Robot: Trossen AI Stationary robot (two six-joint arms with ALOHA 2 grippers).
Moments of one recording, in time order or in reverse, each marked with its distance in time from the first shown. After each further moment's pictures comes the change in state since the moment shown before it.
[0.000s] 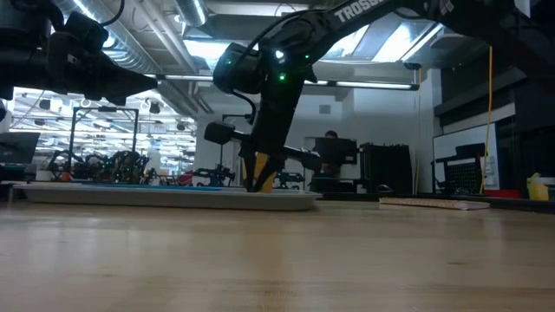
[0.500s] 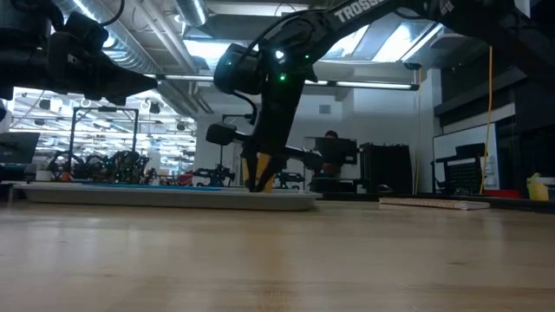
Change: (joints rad) left arm 0.000 0.000 0.000 0.000 -0.001 0.000; right arm -0.002 0.000 0.000 -0.014 0.014 -0.004
